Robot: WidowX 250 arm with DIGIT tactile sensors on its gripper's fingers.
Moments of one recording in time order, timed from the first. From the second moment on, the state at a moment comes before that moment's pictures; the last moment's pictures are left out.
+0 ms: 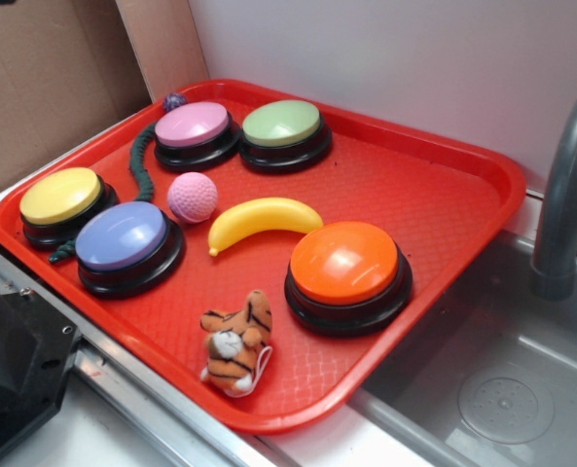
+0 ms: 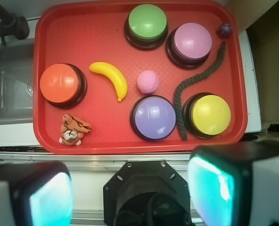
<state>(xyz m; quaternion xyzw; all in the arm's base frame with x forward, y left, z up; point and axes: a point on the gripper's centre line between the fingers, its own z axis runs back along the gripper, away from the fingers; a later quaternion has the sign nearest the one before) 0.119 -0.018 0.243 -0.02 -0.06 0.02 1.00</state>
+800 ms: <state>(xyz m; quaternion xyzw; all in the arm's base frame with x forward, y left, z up) 0.160 -0.009 0.215 -0.03 -0.08 0.07 0.99</state>
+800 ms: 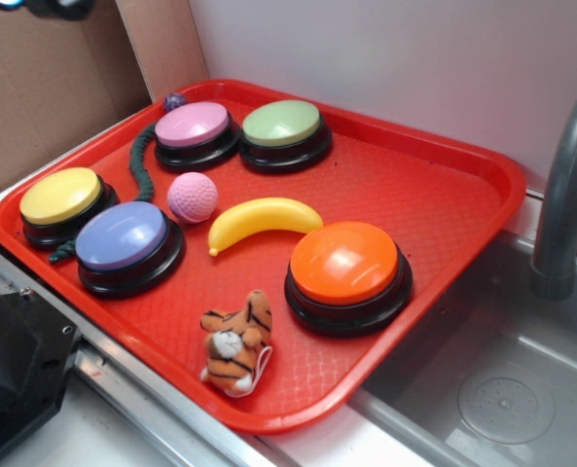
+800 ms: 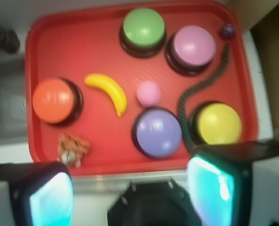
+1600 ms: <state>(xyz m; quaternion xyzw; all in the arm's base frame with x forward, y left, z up) 0.238 0.026 0.103 -0.01 -0.03 0.21 0.98</state>
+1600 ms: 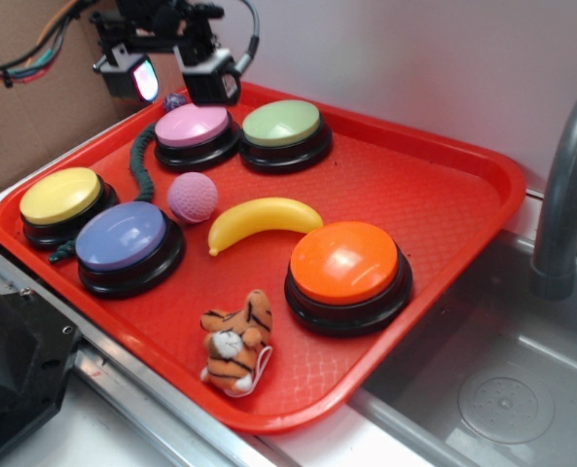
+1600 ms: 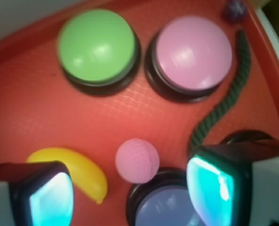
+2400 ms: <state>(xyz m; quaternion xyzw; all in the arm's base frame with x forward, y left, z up) 0.230 0.029 0.049 0.01 0.02 0.27 0.96</state>
